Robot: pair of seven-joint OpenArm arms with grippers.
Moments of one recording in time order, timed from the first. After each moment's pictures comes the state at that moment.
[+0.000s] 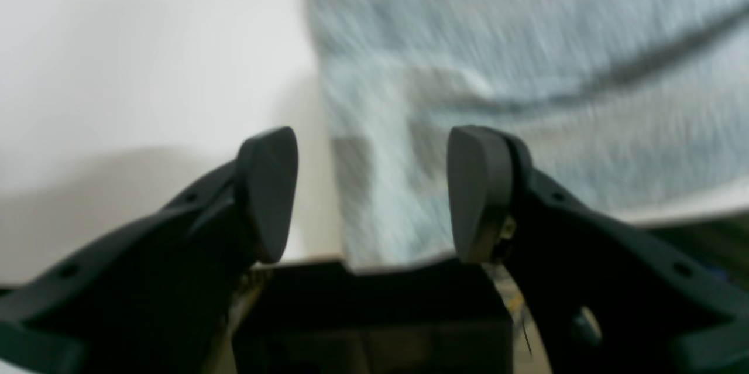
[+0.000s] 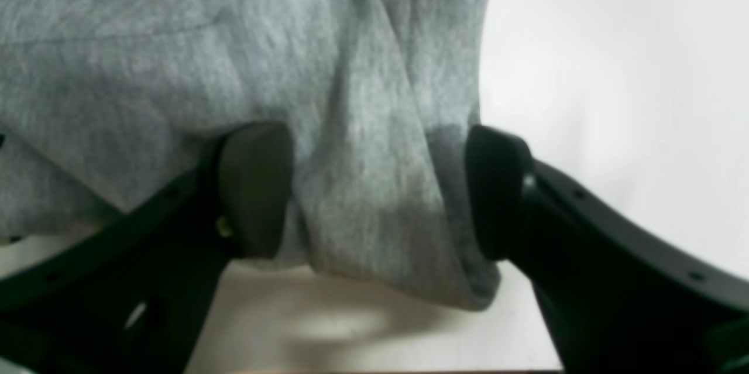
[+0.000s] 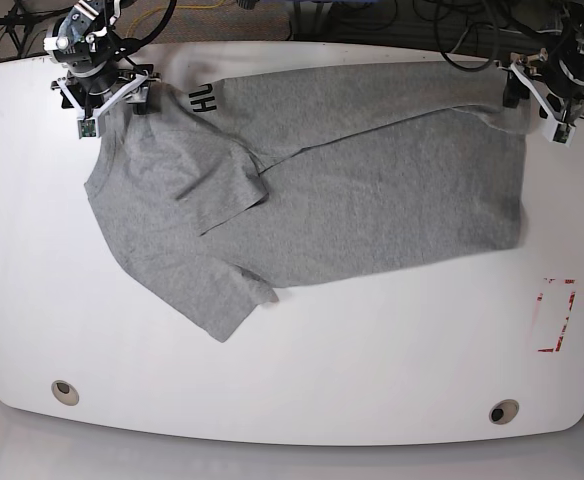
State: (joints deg) left arm 29.7 -14.6 -37.6 111.8 -29.0 -36.9 64.3; right arm -21.9 -5.0 42.9 103.6 3.8 40.0 -48.6
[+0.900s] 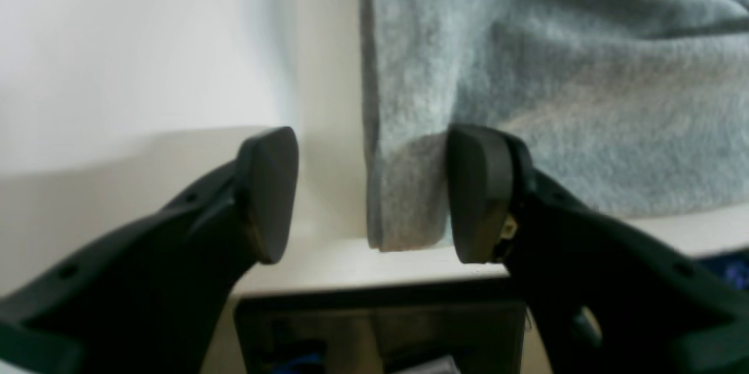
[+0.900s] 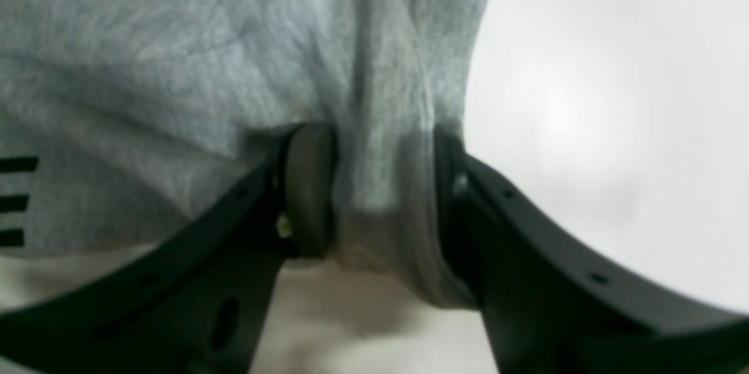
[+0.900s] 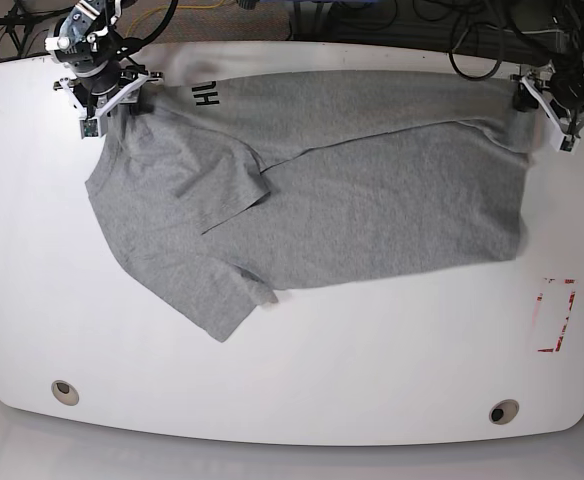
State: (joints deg) left arm 22.2 -19.9 -35.1 93.6 -23.5 -37.3 61.7; right arm -22.5 -5.0 42.7 103.4 4.3 40.1 -48.0
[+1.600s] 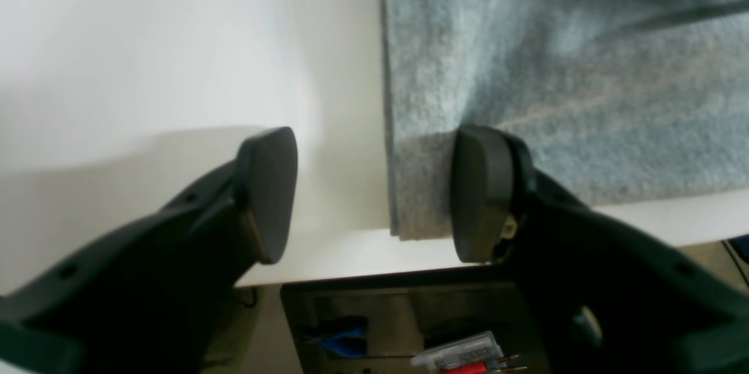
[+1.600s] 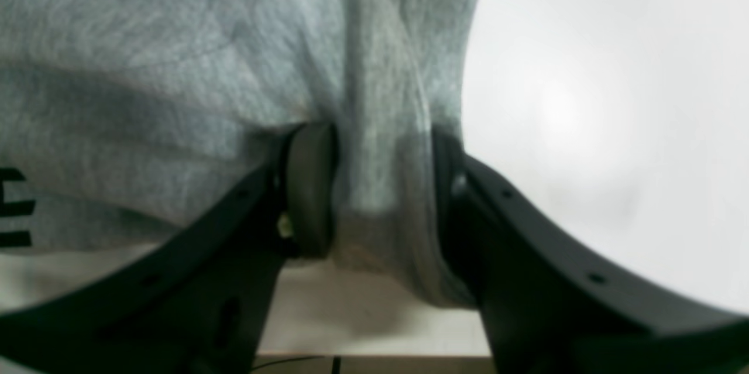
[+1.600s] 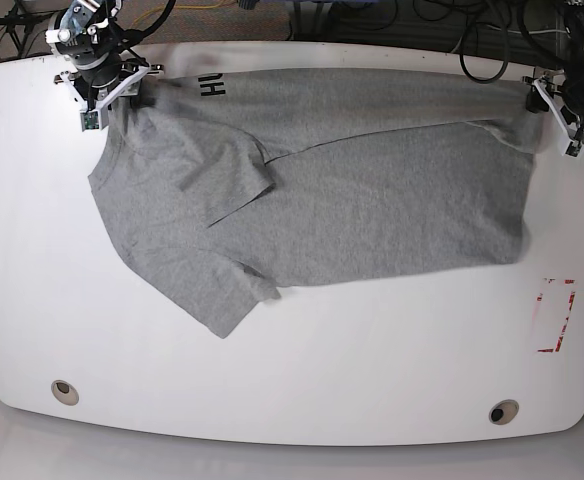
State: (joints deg) left arm 20.9 -23.4 -34.6 92.9 -21.9 -40.2 63.4; right arm -24.5 -5.0 42.6 103.8 4.7 40.1 -47.1
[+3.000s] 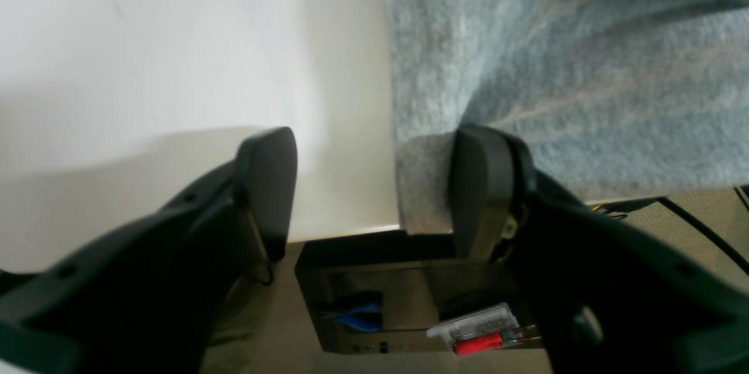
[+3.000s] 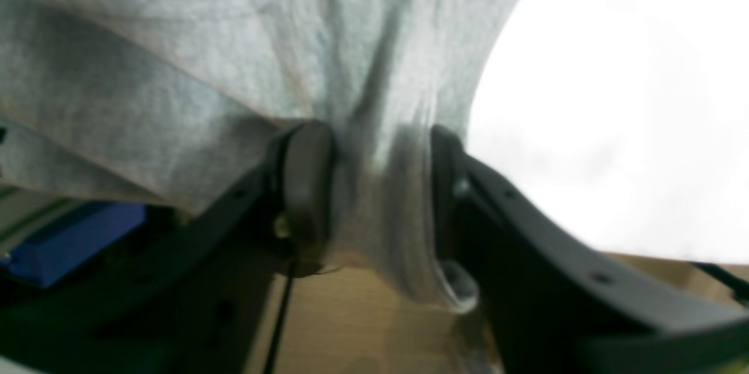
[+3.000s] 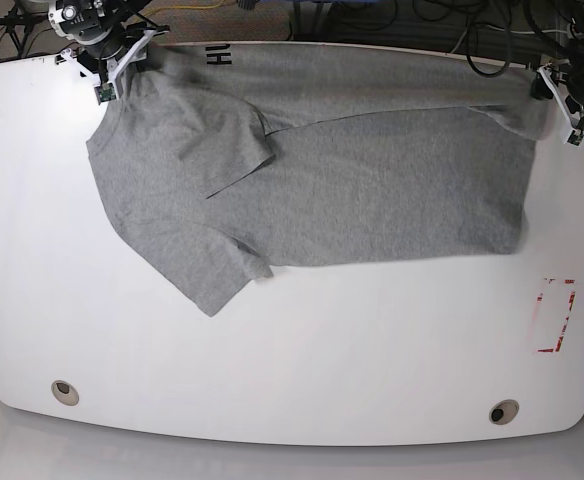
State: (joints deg) left arm 24.4 -25.1 -34.9 93.7 -22.1 -41.9 63.4; right arm -35.0 -2.0 36.1 112.1 2.6 40.4 -49.9
